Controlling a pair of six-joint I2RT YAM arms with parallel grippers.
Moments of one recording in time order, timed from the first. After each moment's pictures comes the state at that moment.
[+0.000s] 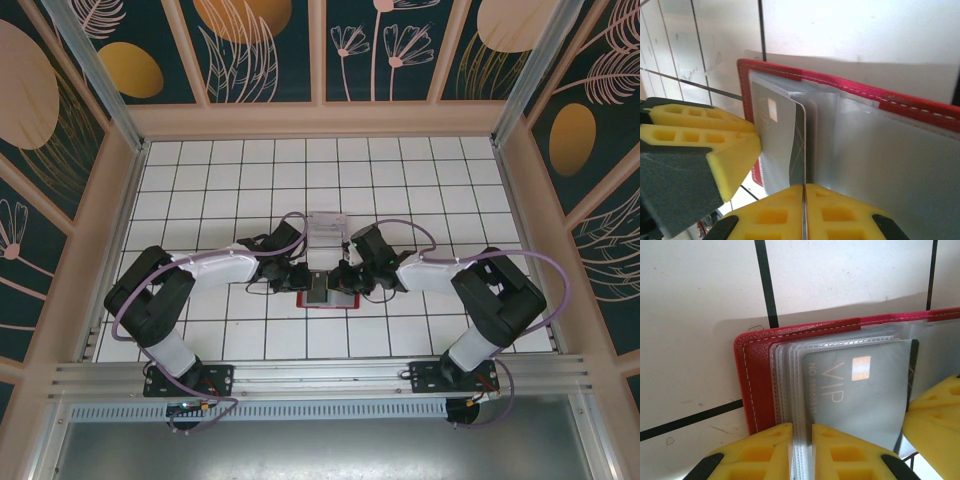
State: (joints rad) left arm -0.73 1.67 0.87 -0.37 0.28 -0.71; right arm 0.71 1.59 0.67 -0.02 -0.51 0.86
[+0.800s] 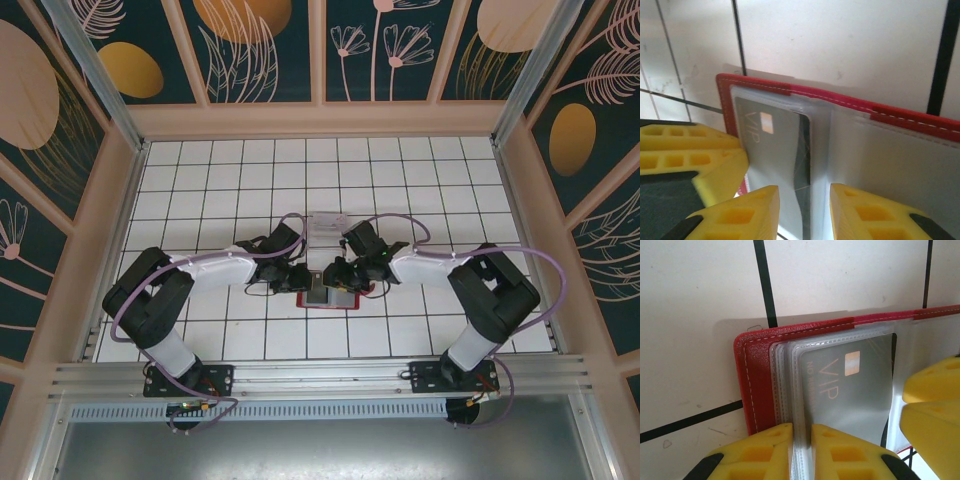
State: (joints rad) left arm -0.73 1.66 0.84 -0.33 0.30 -0.71; right arm 0.74 1.63 0.78 -0.20 -0.42 0.85
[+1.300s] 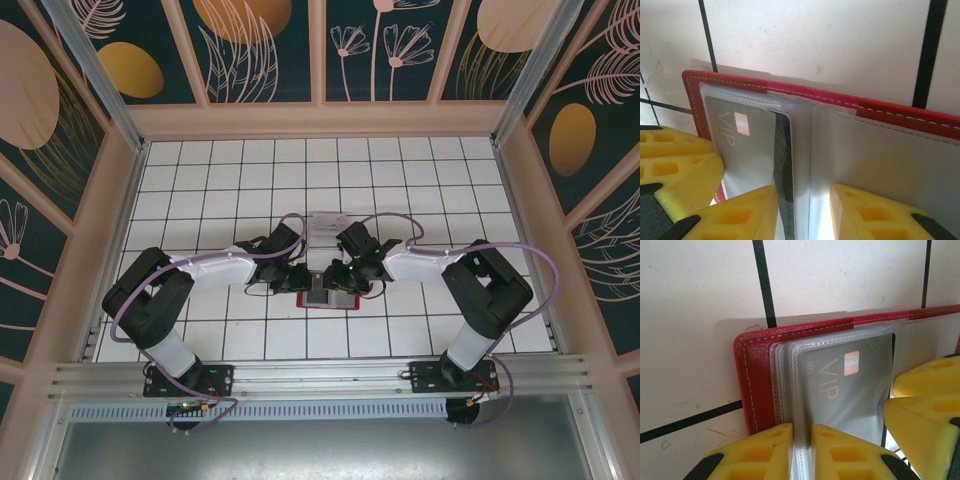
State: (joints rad) left arm -0.73 1.66 0.84 -0.32 0.30 -0.72; right arm 0.77 1.67 0.84 -0.29 -0.36 0.83
